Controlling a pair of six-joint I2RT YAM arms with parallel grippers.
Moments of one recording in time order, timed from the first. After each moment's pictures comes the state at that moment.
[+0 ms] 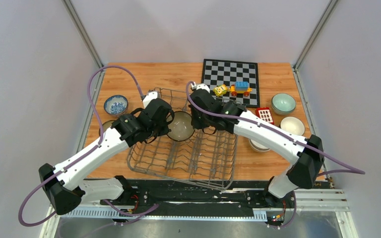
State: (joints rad) left arm -0.79 1.15 1.14 -0.88 -0.39 -0.88; right arm 0.96 1.52 1.45 -0.72 0.22 0.57
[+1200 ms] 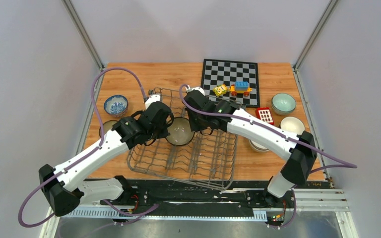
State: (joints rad) left arm -0.79 1.13 1.08 -0.85 -0.38 -0.78; right arm 0.98 1.60 1.52 -0.81 0.22 0.56
